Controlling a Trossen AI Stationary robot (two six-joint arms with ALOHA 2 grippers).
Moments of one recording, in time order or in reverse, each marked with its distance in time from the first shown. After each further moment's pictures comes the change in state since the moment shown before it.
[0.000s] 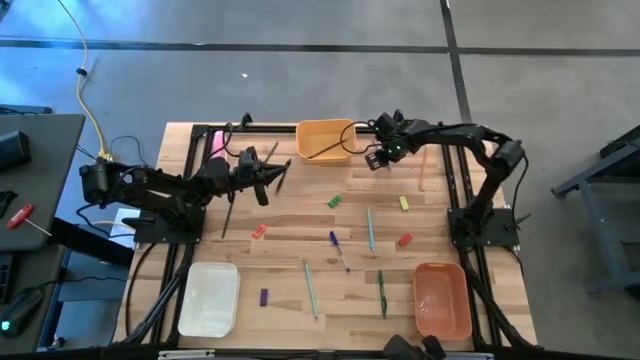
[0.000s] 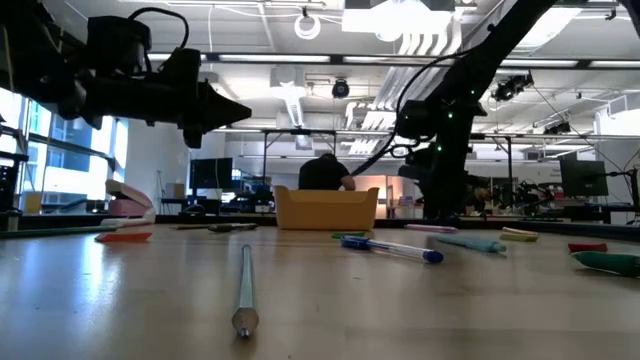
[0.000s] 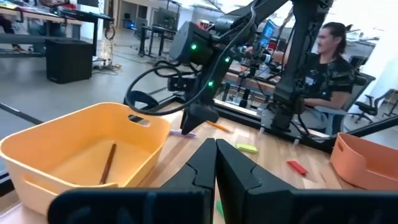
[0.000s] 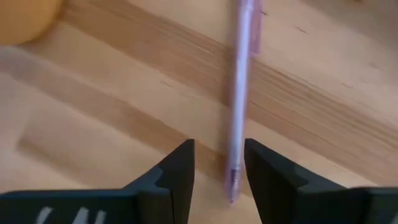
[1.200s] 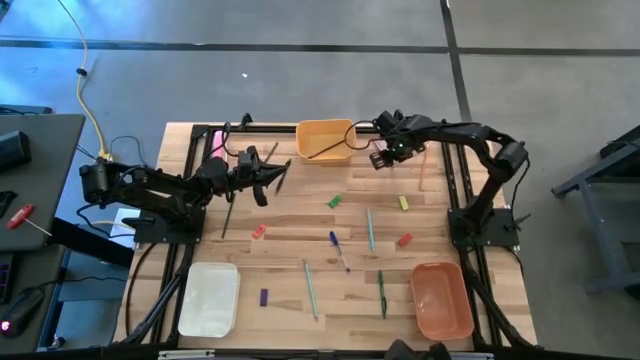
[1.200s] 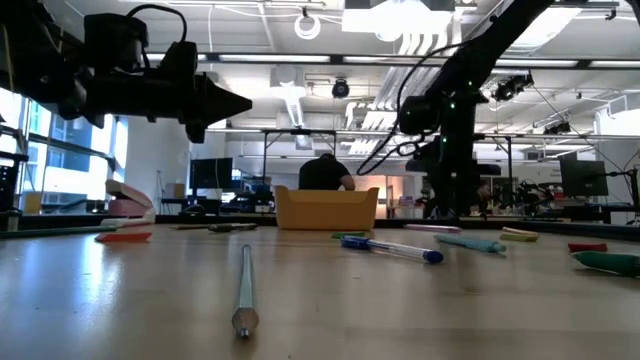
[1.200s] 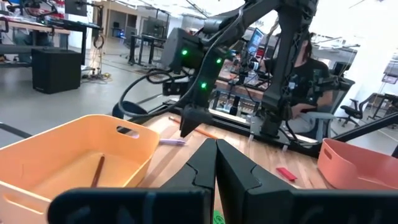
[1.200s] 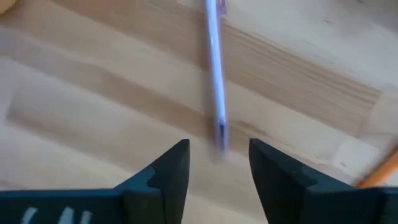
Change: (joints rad) left arm 0.000 0.000 0.000 0.045 0.032 0.000; right arm 0.015 -0.049 0.052 -0.200 0.020 0.059
